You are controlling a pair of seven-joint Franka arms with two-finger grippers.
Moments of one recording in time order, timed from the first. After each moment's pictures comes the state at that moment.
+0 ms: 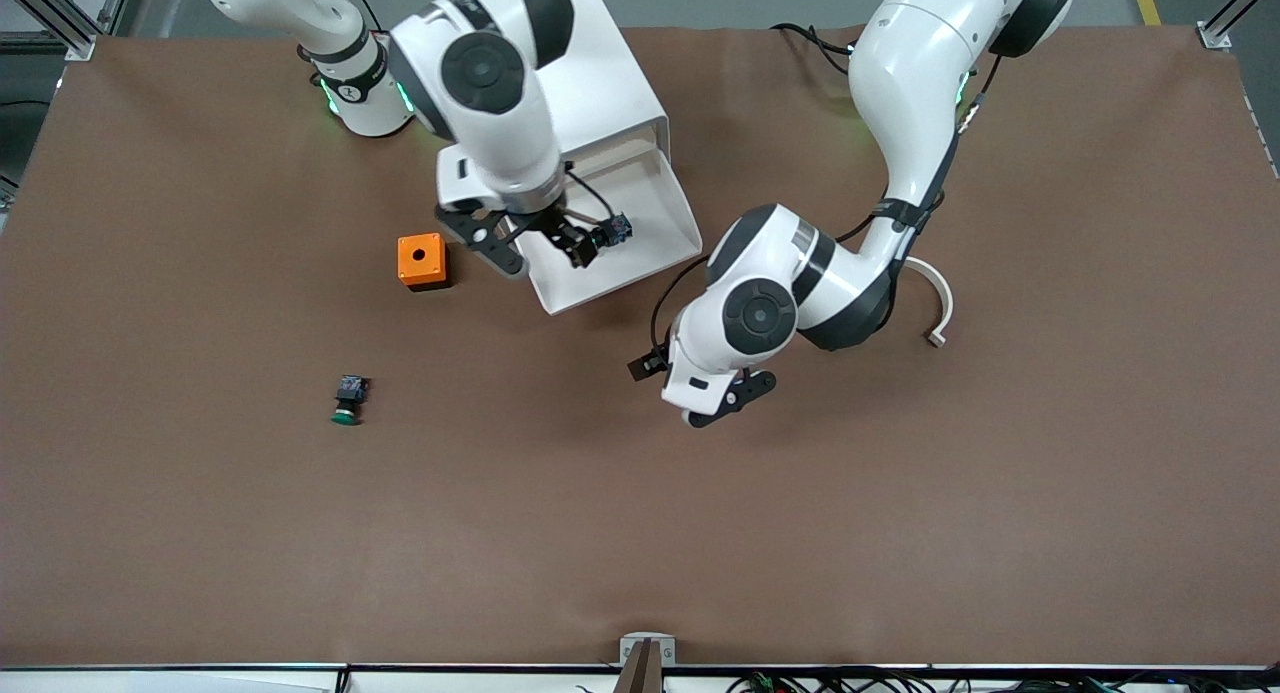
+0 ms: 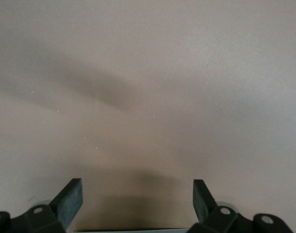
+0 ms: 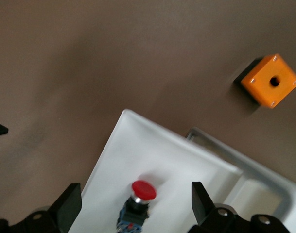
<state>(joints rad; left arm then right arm) -0.56 0.80 -0.12 -1.16 -0.21 1.90 -1.03 0.75 0.23 -0.11 -1.66 0.09 1.81 1.25</state>
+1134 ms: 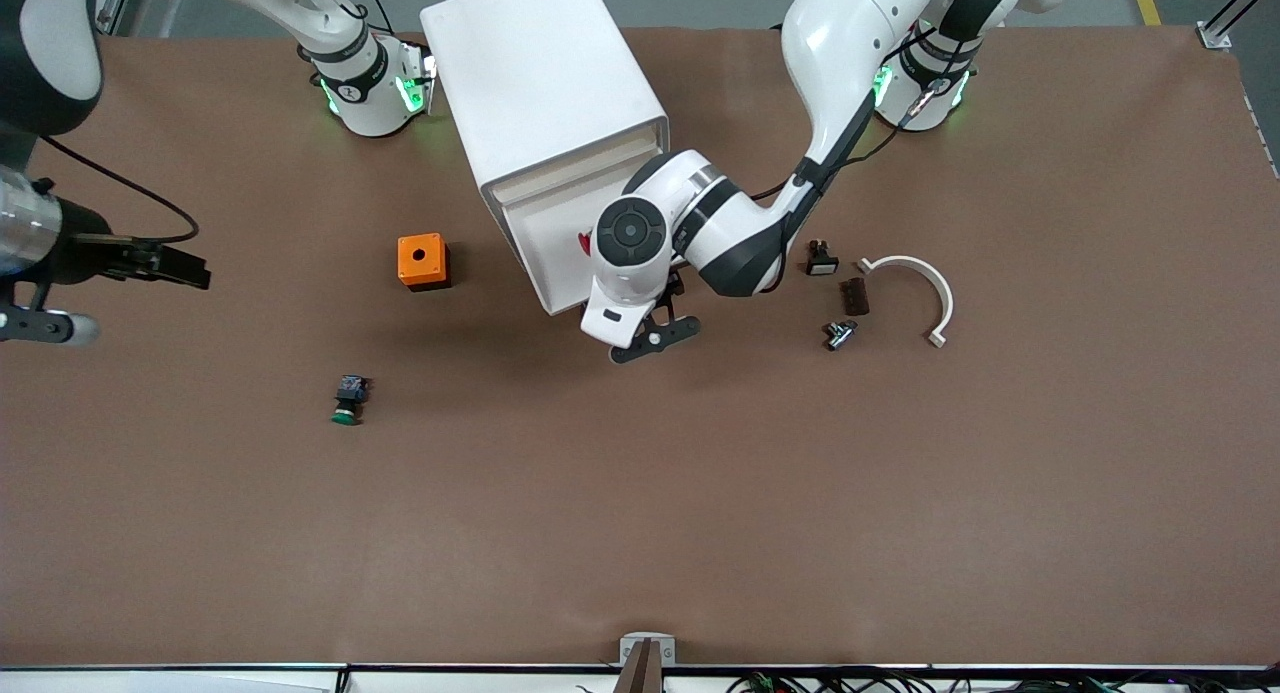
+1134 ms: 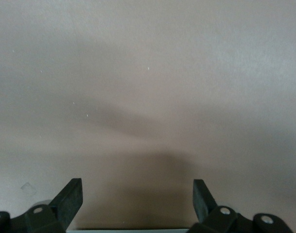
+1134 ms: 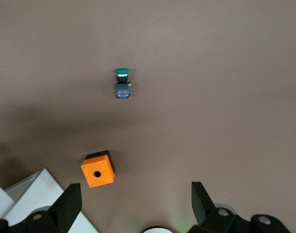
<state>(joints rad) -0.74 0.80 -0.12 -1.21 -0.06 1.92 -1.16 0.10 0.18 -0.13 -1.43 -0.01 1.43 0.07</state>
